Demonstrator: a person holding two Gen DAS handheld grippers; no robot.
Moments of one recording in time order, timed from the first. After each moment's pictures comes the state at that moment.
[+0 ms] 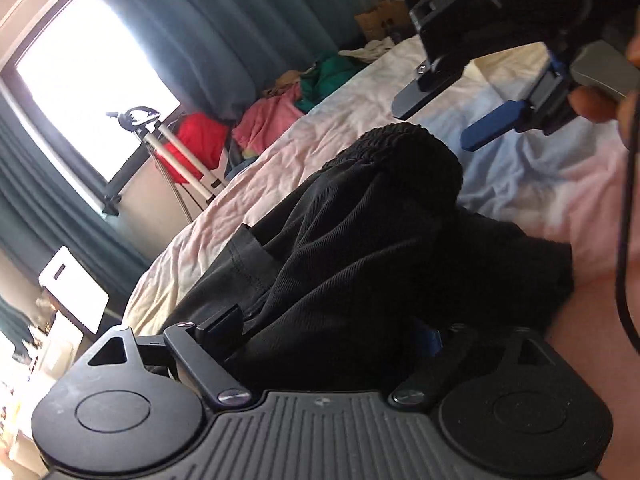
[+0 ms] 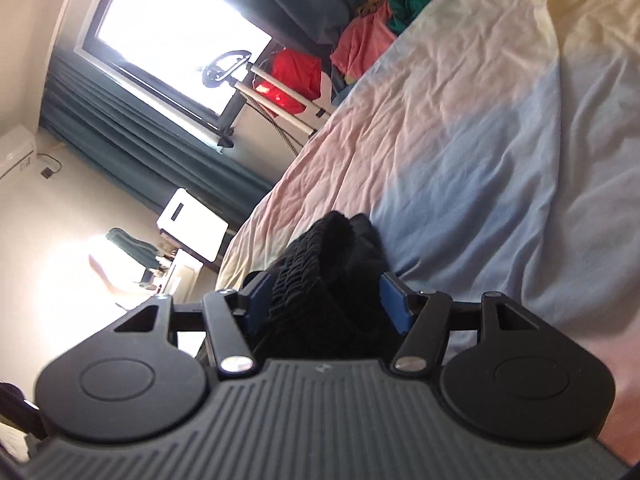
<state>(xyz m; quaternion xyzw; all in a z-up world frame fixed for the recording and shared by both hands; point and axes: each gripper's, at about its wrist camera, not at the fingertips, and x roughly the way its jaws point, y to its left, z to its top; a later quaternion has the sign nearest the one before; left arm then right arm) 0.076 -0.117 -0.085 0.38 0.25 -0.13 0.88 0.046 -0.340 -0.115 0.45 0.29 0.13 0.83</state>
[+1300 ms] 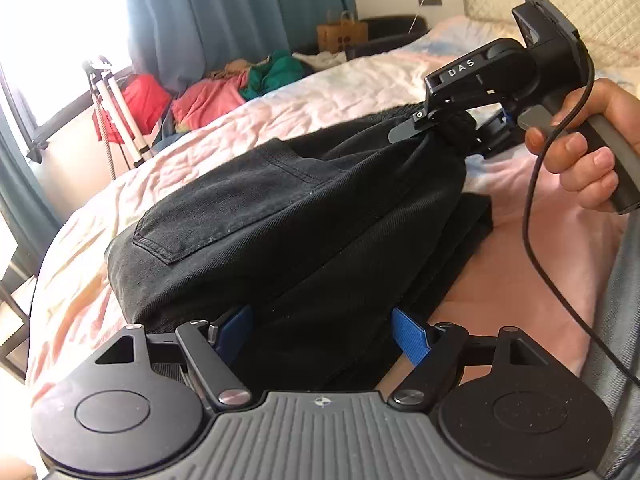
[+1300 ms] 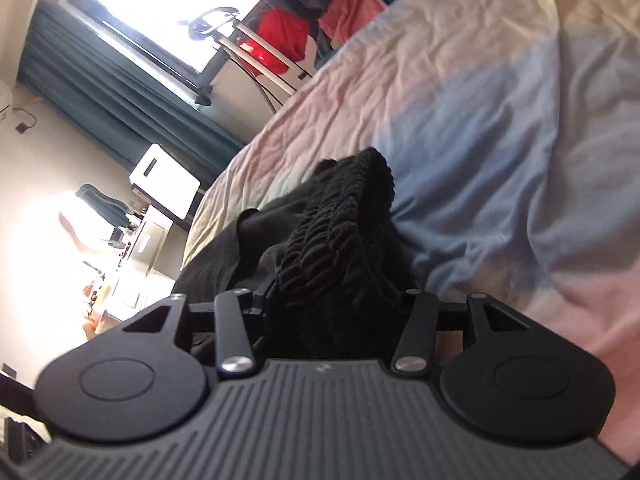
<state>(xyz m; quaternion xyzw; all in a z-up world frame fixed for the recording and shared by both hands) 0.020 0.022 -0.107 0.24 0.31 -0.27 0.88 0.045 -0.305 -0.124 0.39 0.34 0.11 0.85</state>
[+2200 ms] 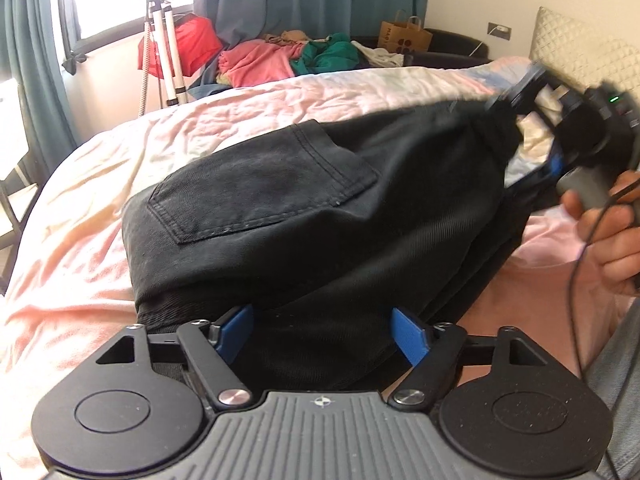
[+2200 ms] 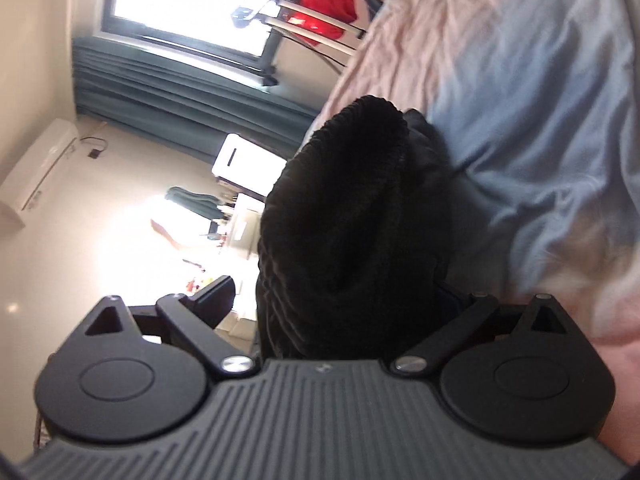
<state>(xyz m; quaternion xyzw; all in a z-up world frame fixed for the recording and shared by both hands) 0.058 0.032 -0.094 0.12 0.37 -0.22 0.90 0.047 -0.306 -0.127 0.49 0.31 0.27 0.77</state>
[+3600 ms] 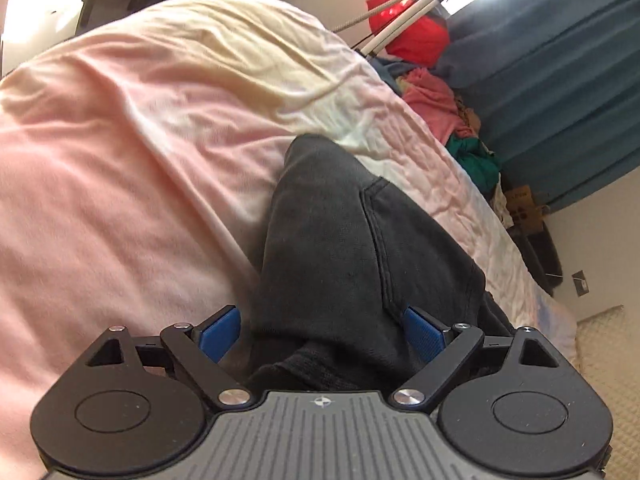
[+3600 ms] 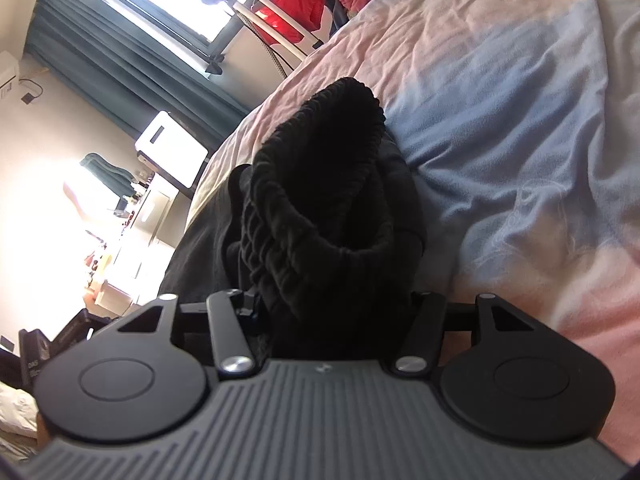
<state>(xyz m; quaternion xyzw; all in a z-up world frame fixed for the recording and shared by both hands) 0.105 0.173 -0.117 -0.34 0.43 -0.08 0.83 0.046 -0.263 -0.138 0.36 0.36 0.14 0.85</state>
